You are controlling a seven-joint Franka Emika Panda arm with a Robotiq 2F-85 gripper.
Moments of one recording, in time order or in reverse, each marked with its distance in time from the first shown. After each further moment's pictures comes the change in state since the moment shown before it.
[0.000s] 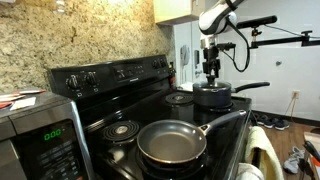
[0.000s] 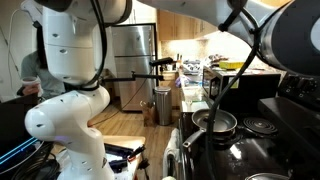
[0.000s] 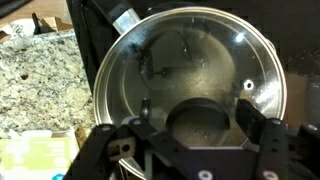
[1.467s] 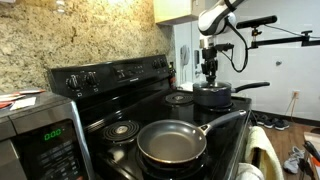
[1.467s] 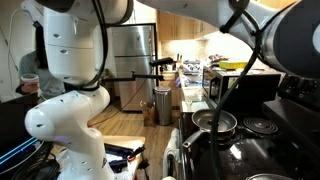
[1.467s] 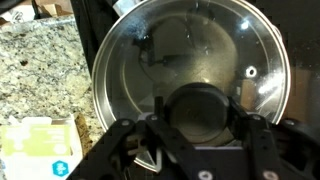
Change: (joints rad) arm 0.000 0.010 0.003 0.006 0.001 0.043 -0.012
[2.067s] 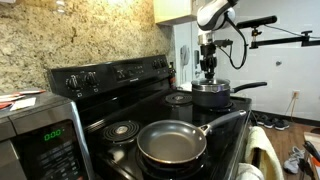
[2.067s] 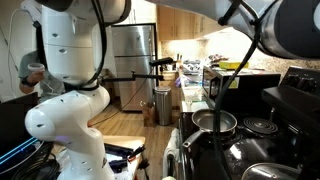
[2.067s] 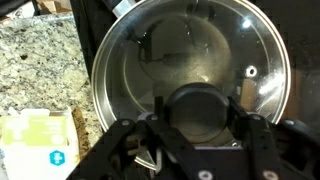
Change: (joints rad) arm 0.007 -0.024 0.015 0.025 -0.003 -0.044 0.003
